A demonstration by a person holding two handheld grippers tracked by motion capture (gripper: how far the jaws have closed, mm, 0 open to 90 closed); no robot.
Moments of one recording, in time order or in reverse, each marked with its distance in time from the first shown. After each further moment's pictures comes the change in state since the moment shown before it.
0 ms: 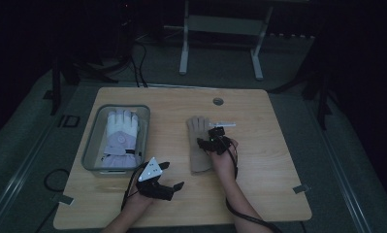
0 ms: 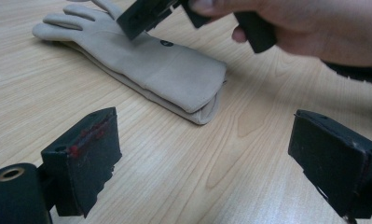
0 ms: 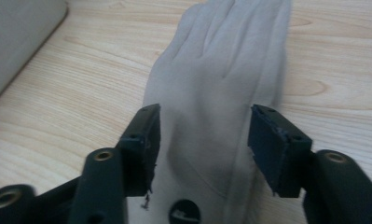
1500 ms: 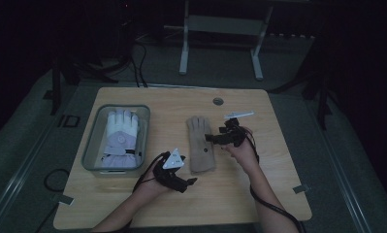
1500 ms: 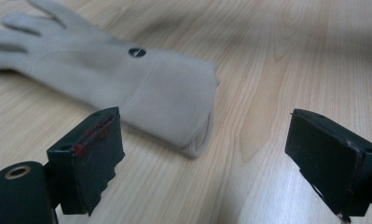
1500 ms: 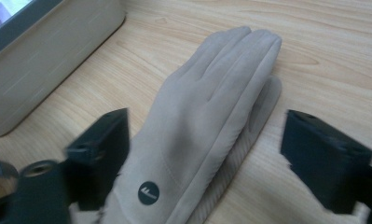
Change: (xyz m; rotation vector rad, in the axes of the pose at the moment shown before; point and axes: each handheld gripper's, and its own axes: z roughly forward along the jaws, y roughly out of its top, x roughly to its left) left arm -0.004 0.043 0.050 0.167 -0.079 0.183; right arm -0.054 0.025 -0.019 0.004 0.270 -0.127
